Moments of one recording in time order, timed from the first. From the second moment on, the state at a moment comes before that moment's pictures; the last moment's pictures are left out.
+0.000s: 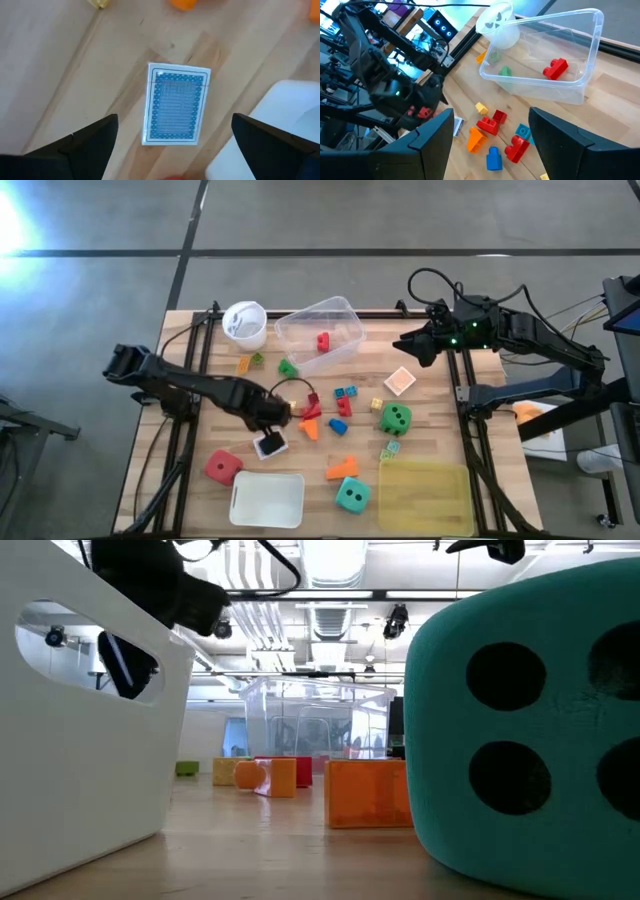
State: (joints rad) left arm -0.24 1.52 1.04 -0.90 0.06 -0.79; right arm -0.21 1.00 1.32 -0.83 0.02 0.73
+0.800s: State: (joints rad) left arm -0.38 1.71 1.04 -0.83 -0.12 -0.76; right arm -0.21 1.00 1.32 -0.83 0.02 0.73
